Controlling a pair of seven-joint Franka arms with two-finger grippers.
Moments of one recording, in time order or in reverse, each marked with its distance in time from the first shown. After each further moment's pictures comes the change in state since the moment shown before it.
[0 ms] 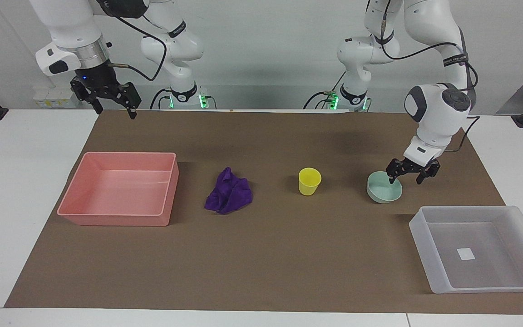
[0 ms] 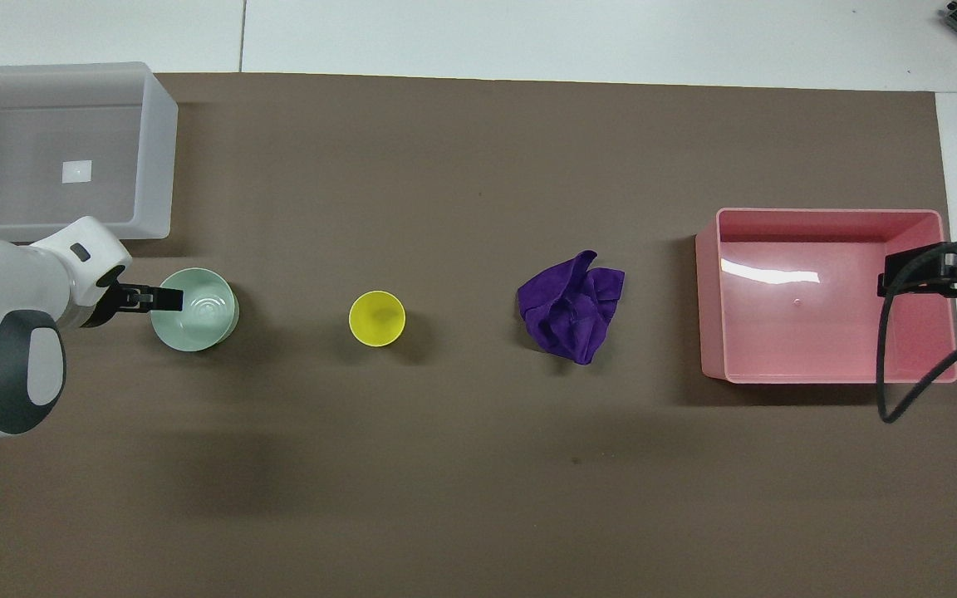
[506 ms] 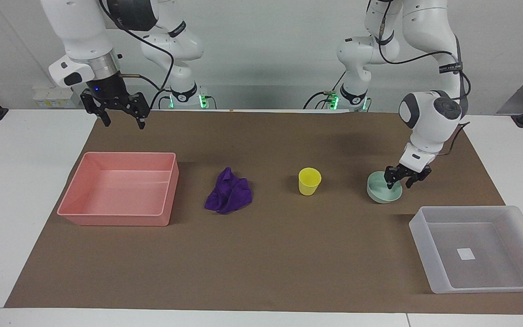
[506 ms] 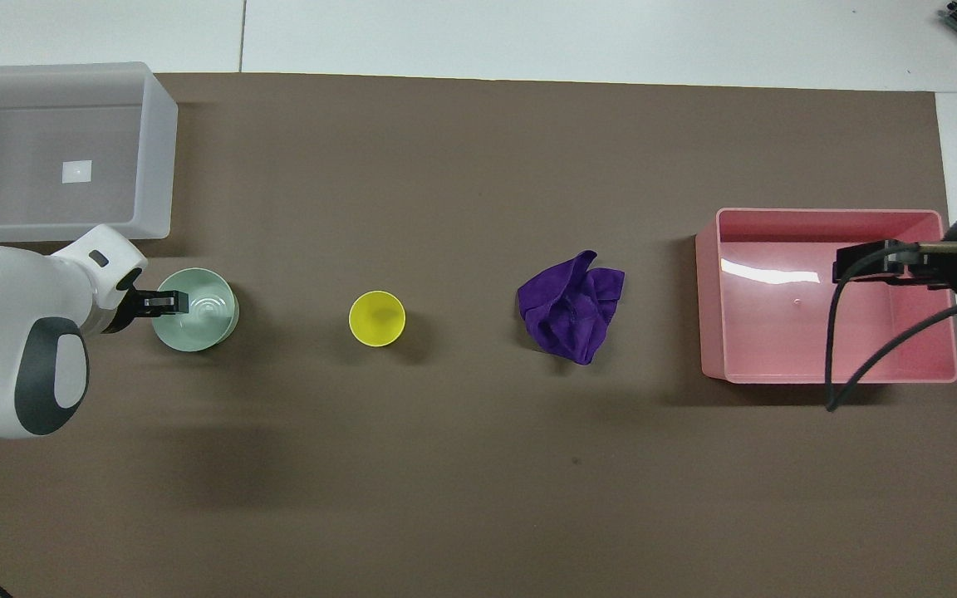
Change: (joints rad) left arm -0.001 0.036 -0.006 -0.032 0.000 0.060 -0.103; right arm 0.041 -0.004 0.012 -0.127 0.009 0.197 -0.045
